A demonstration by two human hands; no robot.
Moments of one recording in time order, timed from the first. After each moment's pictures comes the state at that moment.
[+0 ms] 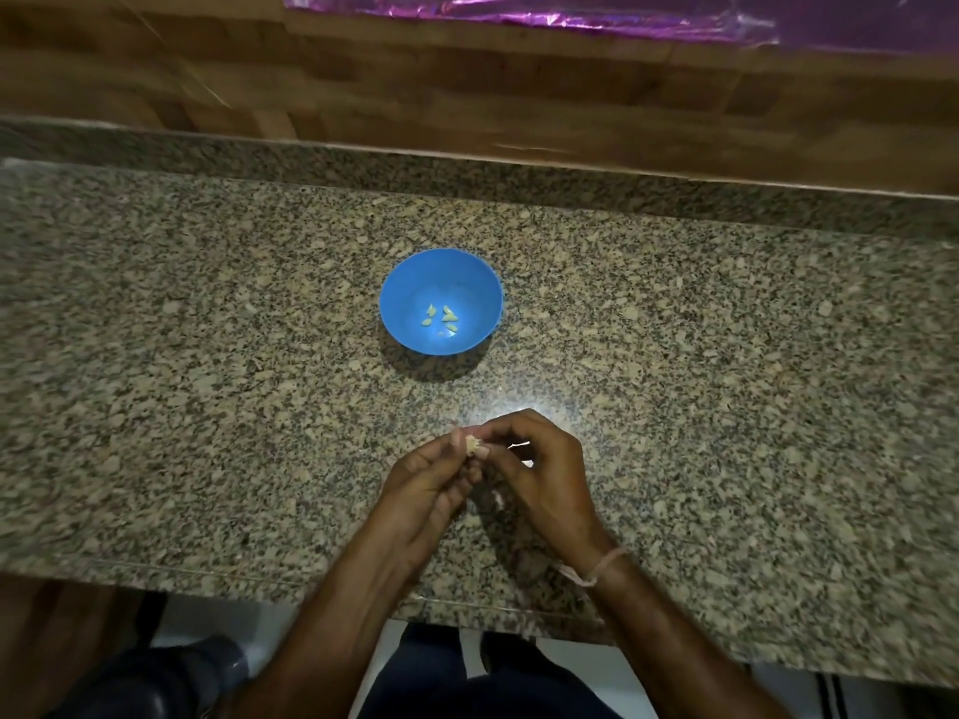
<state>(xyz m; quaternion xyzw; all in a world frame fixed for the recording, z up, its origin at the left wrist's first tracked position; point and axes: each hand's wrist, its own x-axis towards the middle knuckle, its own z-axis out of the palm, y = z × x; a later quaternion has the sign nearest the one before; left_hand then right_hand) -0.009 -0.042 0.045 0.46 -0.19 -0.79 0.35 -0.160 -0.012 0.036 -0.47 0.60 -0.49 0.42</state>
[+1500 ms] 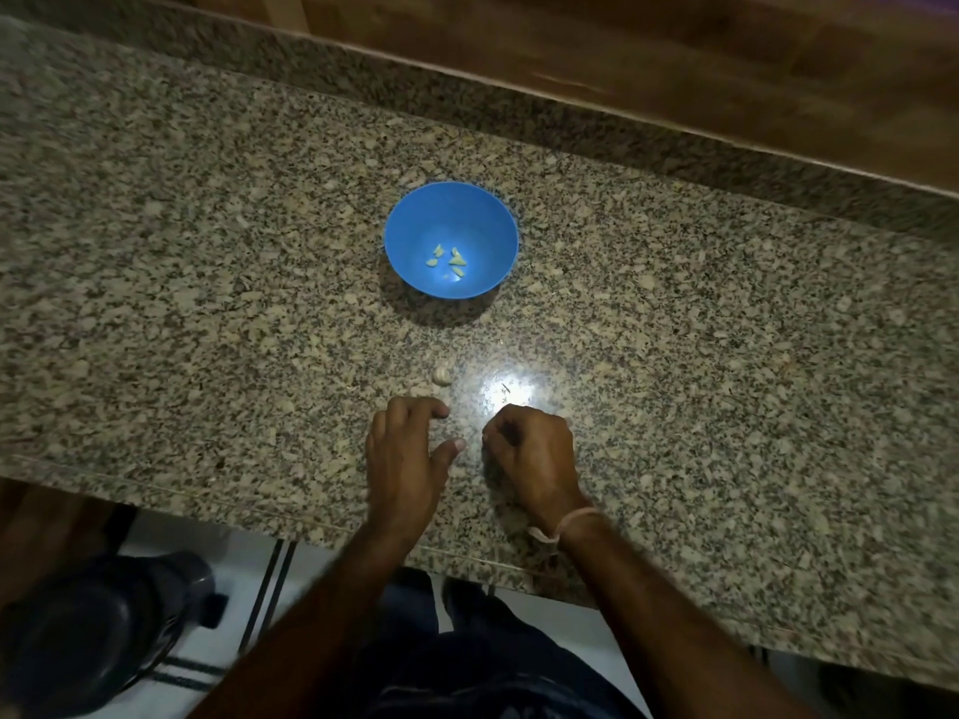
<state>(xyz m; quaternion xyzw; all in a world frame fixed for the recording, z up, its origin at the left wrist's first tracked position) -0.001 -0.008 -0.036 0.65 -0.66 -0.29 0.23 -0.170 -0.002 -0.016 -0.58 0.72 -0.21 0.32</state>
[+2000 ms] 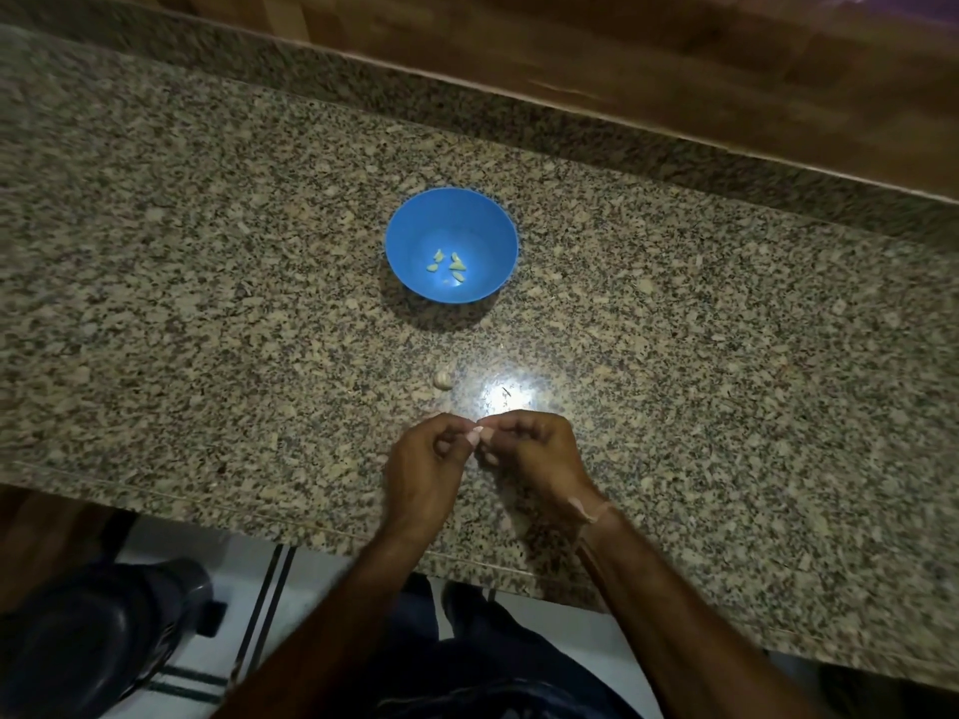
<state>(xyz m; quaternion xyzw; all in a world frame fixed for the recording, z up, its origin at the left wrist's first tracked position) -0.015 -0.008 -0.022 0.64 -0.54 -0.46 0.28 -0.170 -0.006 -0.004 -0.26 0.64 -0.38 0.61</state>
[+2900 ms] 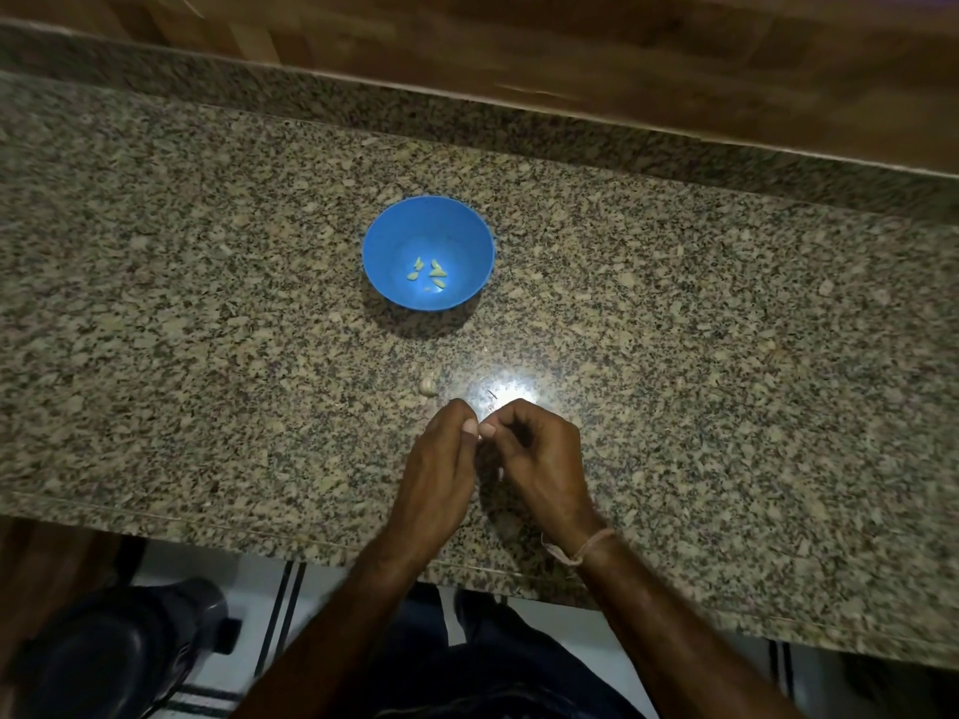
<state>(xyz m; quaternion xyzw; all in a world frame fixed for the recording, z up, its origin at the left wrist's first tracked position) -0.036 -0.006 0.016 0.53 -0.67 -0.43 0.28 -0.175 0.010 0.017 -0.46 0.65 -0.43 0.42</state>
